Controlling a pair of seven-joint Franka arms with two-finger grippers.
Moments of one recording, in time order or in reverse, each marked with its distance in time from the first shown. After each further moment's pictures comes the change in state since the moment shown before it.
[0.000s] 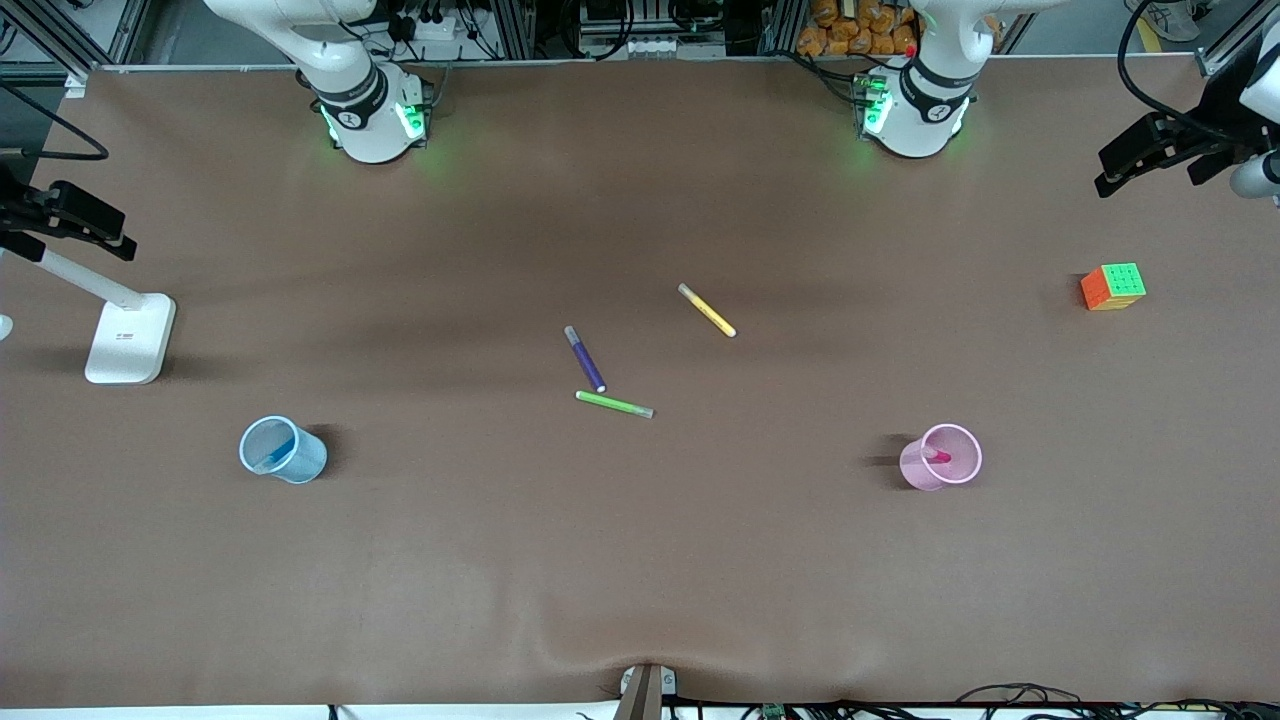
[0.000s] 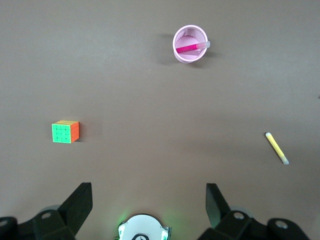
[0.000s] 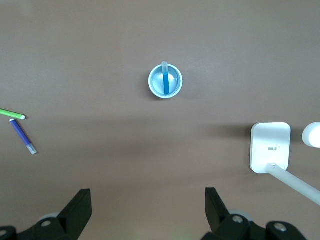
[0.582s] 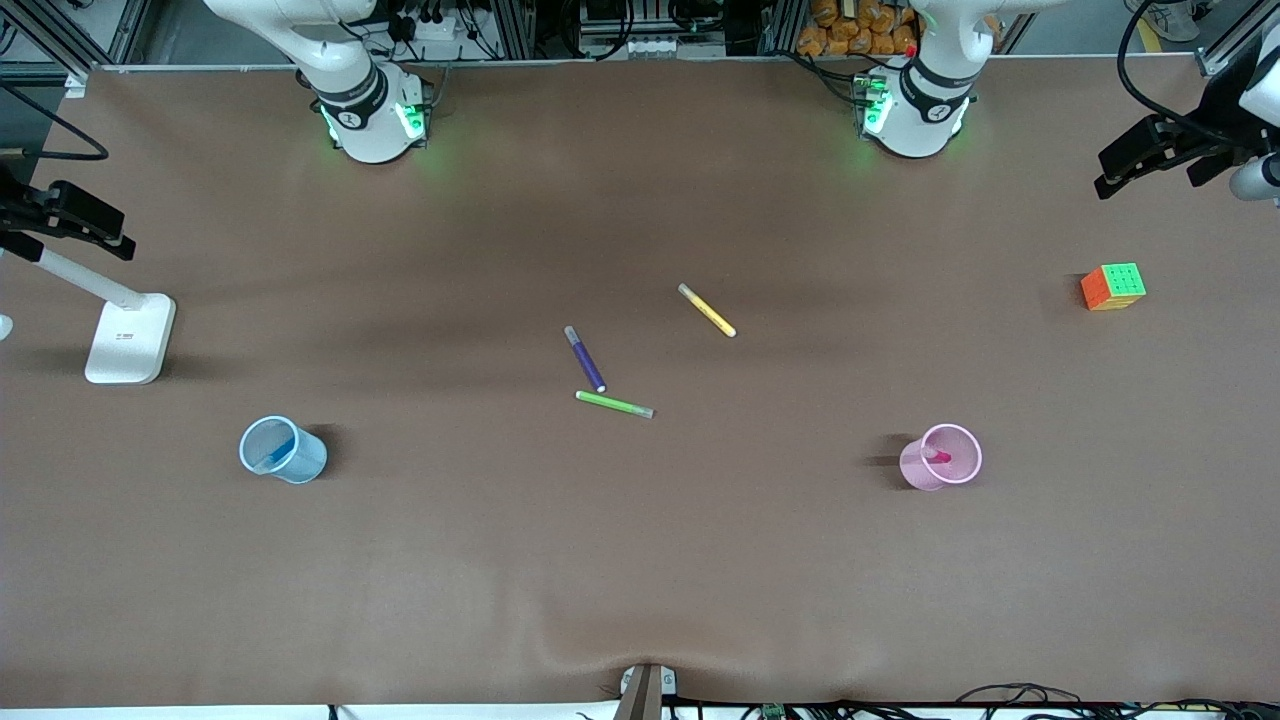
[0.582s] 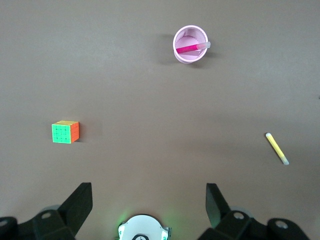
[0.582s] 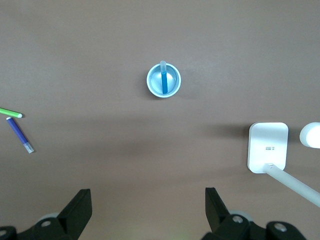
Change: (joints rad) left arm 0.002 0.003 0.000 0.002 0.000 0.002 0.000; right arm 0.000 0.000 0.000 -0.002 -0.008 -0.002 -0.006
